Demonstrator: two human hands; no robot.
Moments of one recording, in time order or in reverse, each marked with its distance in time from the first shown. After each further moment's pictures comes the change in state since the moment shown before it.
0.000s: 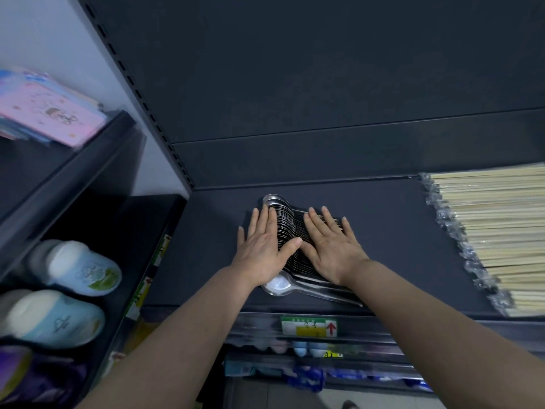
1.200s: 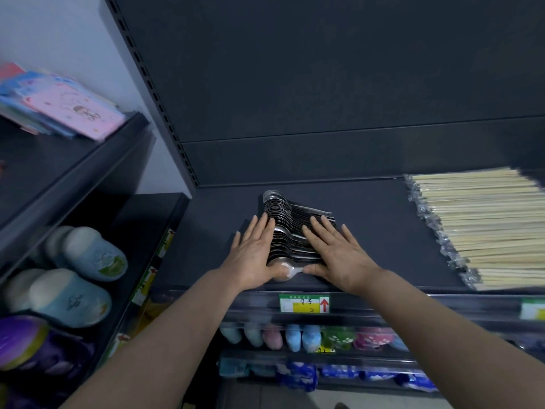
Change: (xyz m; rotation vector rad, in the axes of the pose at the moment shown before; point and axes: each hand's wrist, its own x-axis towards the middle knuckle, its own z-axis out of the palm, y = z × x) left_hand -0.050 -0.014 0.000 0.069 -0.027 0.128; right_hand -0.058 -0.002 -0.002 -0.079 0.001 -0.105
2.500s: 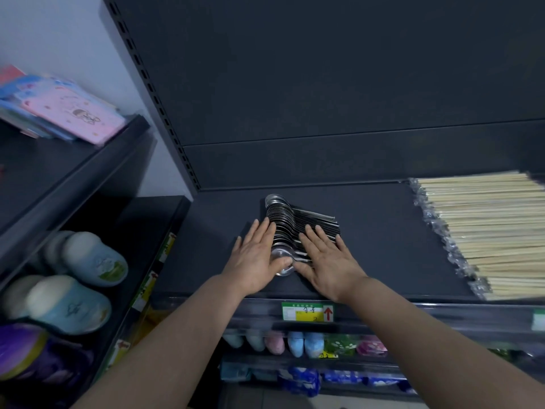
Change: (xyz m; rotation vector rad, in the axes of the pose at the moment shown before) left_hand 0.008 -0.004 0.003 -0.014 0.055 -0.024; right_hand 0.015 -0.019 0.009 0.089 -0.021 0.074
